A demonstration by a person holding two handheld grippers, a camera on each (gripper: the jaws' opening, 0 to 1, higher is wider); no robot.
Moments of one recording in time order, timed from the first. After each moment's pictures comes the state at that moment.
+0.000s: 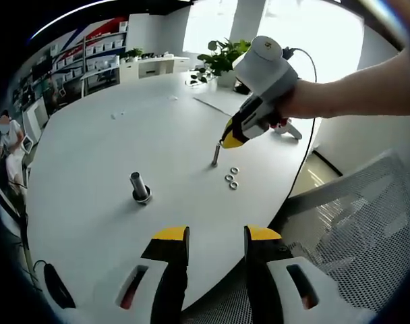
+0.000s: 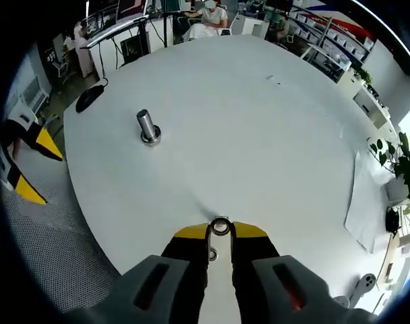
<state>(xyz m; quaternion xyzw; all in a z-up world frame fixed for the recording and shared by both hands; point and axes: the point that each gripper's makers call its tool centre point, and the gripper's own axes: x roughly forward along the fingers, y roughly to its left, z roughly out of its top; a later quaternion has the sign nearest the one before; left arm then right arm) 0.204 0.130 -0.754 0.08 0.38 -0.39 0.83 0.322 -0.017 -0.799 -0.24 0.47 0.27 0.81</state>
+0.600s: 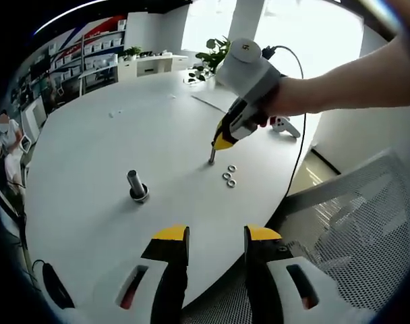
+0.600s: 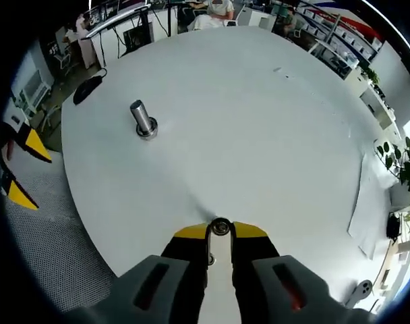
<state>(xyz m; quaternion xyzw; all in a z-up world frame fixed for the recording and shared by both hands) 0.201 0.129 -0.756 0.08 0.39 -0.40 0.83 0.328 -0.014 -0.819 -0.25 0.50 0.28 0.78</state>
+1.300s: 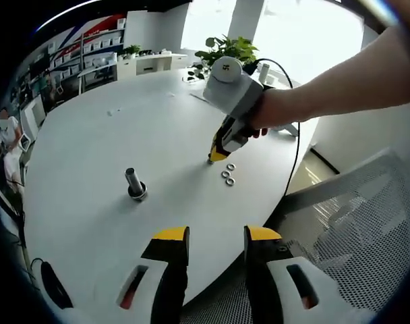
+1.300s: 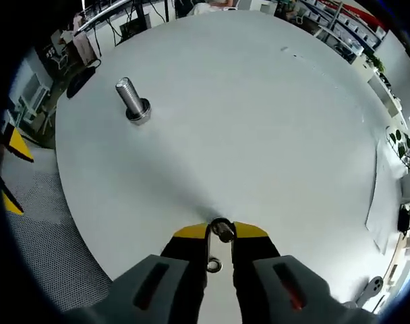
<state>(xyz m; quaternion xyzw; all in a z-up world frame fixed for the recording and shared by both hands) 0.199 0.129 -0.758 0.07 0.39 -0.39 0.83 0.324 -0.015 -0.853 -0.24 0.53 0.28 0.77</state>
